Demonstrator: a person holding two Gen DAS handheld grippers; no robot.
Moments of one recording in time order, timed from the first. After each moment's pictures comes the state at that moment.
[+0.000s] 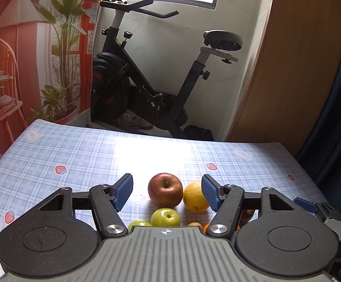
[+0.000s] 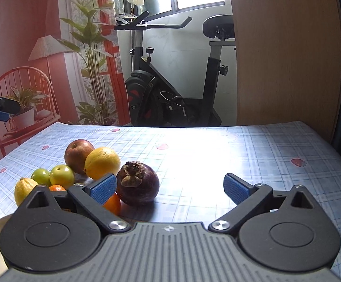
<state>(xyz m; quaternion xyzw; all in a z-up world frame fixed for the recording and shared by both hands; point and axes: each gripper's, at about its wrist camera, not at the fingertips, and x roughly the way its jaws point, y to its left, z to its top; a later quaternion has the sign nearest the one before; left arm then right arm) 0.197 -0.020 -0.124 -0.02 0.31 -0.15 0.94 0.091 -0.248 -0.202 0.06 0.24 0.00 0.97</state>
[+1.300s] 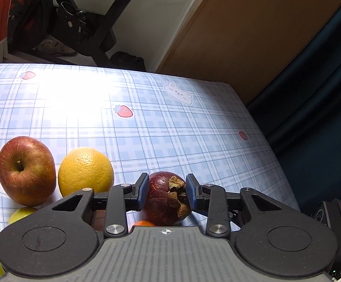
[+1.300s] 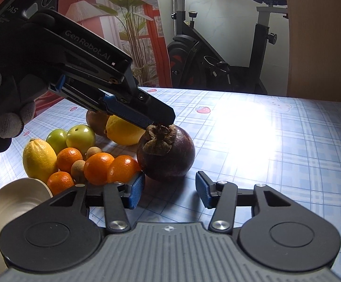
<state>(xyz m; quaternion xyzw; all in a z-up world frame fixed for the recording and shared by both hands) 0.287 -0.124 -0.220 -0.07 0.47 -0.33 0.82 0.133 -0.242 -0.234 0.05 0.31 0.11 0.94</state>
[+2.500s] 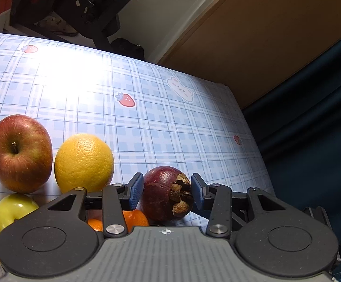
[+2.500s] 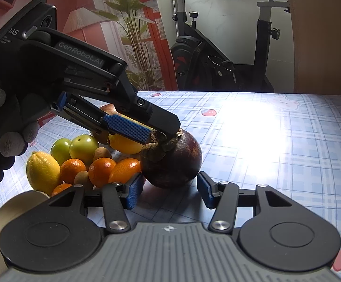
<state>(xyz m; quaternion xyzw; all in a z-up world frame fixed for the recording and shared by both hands) 0.302 -0.116 -0.231 -0.14 0.50 -0.33 0.78 0.139 -0.247 -0.234 0.09 0.30 0.13 0.94</state>
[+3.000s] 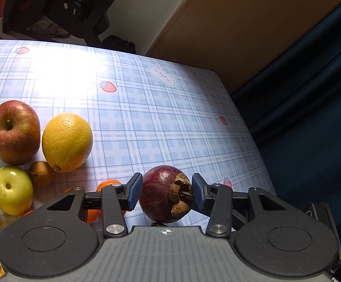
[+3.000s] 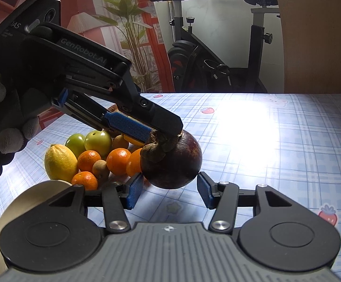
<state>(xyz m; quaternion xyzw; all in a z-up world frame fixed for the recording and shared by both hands) 0.264 -0.128 -0.215 -0.11 0.50 -0.35 0.78 0.096 -0.242 -0.217 0.08 0.30 0.12 0.94</state>
